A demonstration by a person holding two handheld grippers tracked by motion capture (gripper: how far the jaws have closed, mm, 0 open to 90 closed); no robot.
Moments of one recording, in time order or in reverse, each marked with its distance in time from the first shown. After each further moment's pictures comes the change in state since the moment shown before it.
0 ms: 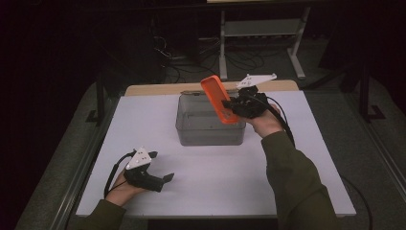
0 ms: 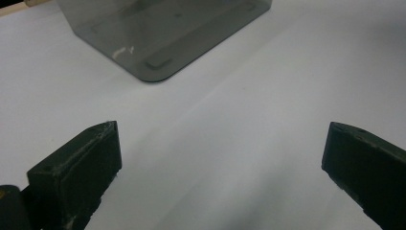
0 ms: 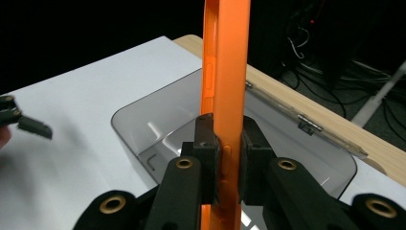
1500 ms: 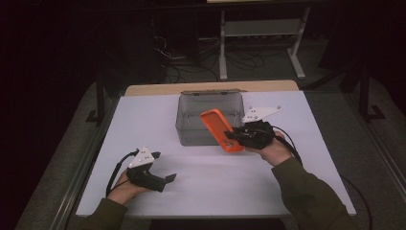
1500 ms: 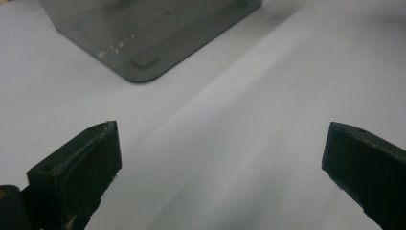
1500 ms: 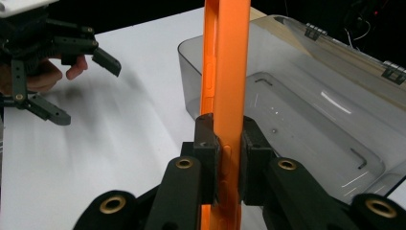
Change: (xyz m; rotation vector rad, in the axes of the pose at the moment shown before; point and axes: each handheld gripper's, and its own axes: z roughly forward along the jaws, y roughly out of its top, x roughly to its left) left arm 0.000 0.002 0.006 0.017 -0.036 -0.006; right arm 0.022 -0.070 -0.013 0.022 0.181 -0.081
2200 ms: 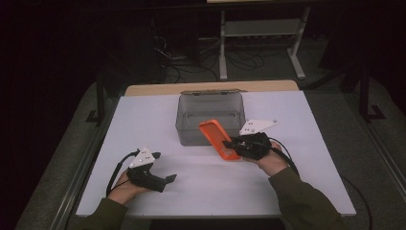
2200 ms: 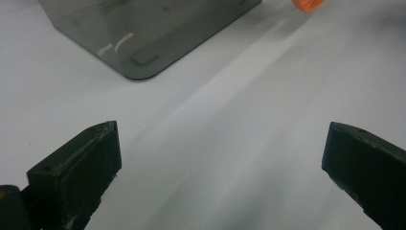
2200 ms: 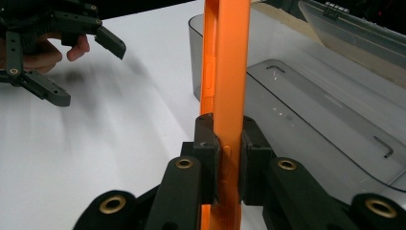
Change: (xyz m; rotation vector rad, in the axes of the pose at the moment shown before) left arm 0.001 -0.001 0.001 0.005 0.000 0.003; right arm 0.013 -0.028 0.014 -0.009 0.001 -0.012
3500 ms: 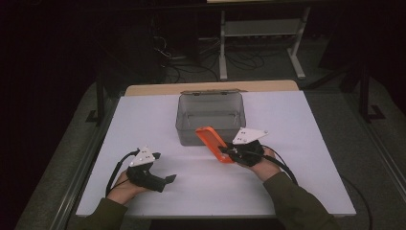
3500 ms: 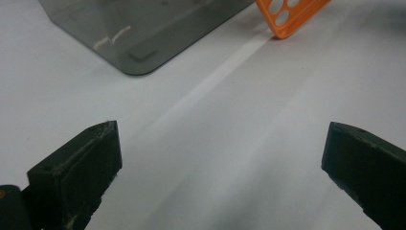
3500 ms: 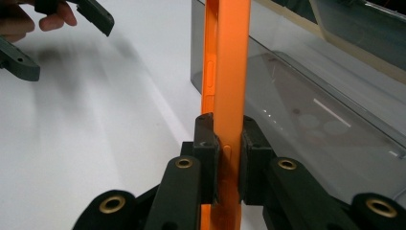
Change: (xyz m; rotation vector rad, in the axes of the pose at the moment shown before) left arm -0.001 0.003 -0.001 0.028 -0.009 -0.015; right arm 0.010 -0.022 0.025 -0.008 -0.040 -0.064
